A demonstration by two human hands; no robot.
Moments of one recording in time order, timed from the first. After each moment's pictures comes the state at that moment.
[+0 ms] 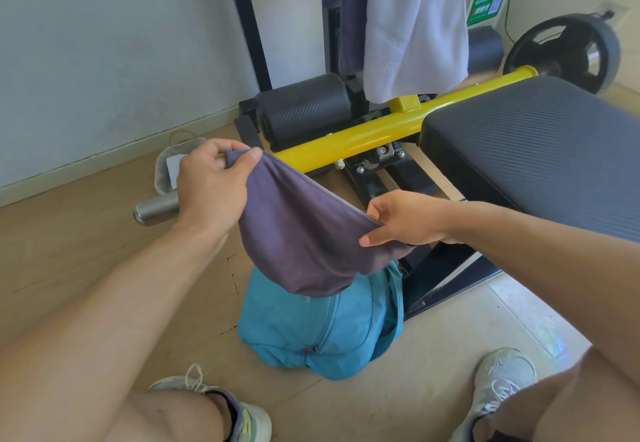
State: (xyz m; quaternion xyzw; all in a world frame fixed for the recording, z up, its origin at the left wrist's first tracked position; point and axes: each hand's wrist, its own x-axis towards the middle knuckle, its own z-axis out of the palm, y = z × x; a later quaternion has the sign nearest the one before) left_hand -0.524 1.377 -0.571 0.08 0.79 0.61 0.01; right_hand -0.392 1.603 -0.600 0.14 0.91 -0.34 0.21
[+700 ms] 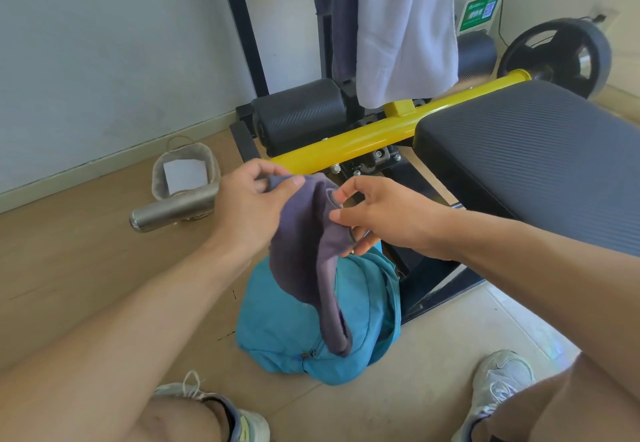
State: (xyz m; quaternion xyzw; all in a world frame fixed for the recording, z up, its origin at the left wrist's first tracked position) left_hand -0.486 1.399 -0.574 0.14 0.80 0.57 0.08; right_hand -0.382 1.562 -0.560 0.18 0.79 -0.58 0.10
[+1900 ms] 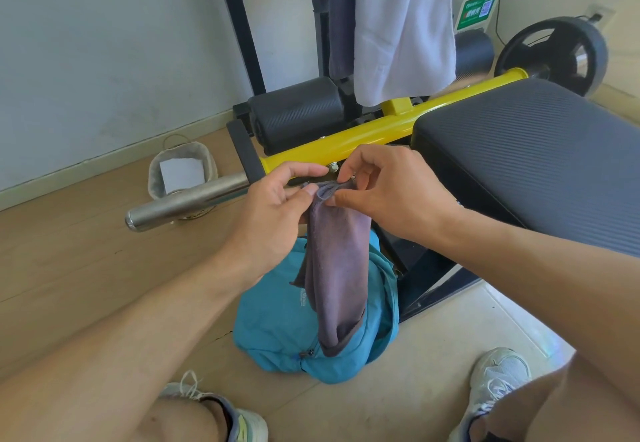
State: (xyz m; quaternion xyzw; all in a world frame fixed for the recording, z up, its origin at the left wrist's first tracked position) left_hand -0.460 1.403 -0.565 0.25 0.72 0.60 0.23; right_hand -0.382 1.569 -0.554 0.13 0.91 -0.36 -0.15
